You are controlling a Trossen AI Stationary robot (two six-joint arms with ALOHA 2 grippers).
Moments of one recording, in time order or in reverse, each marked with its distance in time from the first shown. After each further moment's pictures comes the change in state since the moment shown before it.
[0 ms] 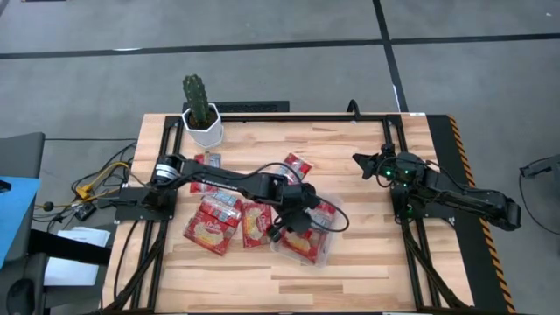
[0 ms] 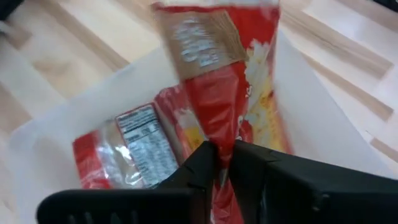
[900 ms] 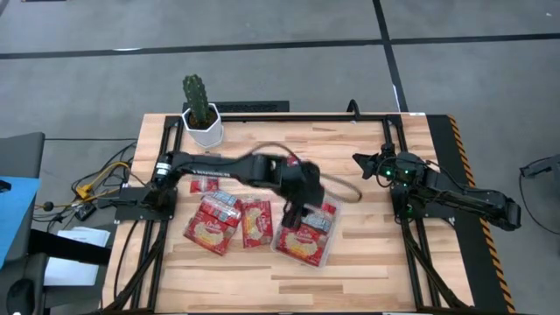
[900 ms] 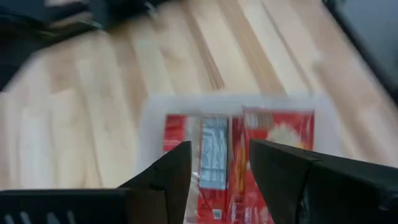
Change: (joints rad) left arm 0.038 -0.001 0.401 -0.264 -0.202 -0.470; right arm 0.000 0.000 -0.001 0.003 0.002 0.000
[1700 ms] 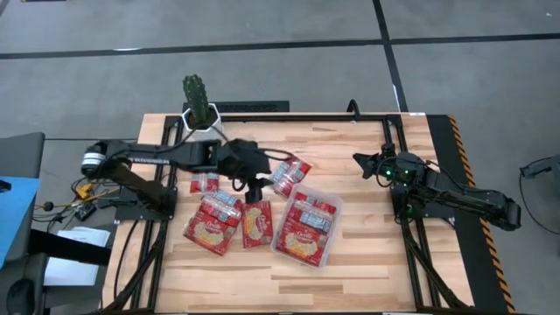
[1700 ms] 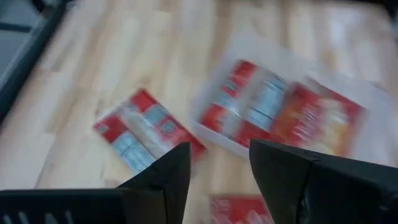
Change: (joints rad) left arm 0.135 -0.652 -0.946 0.439 -0.143 -0.307; right arm -0.001 0.000 0.000 0.000 0.004 0.008
